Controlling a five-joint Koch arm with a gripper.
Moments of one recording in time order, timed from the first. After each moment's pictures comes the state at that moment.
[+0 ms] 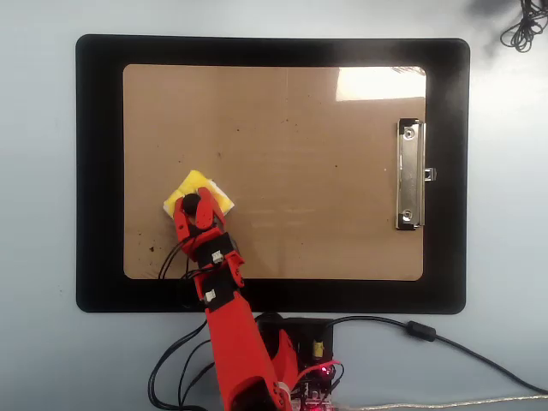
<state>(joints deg) -36.9 95.8 133.4 -1.5 -92.2</state>
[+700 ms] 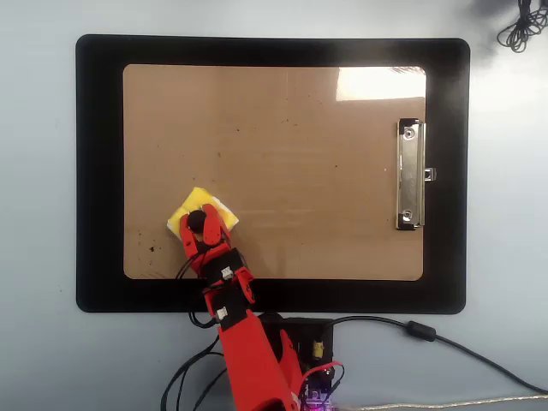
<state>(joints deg) -32.4 106.3 141.4 1.8 -93.7</state>
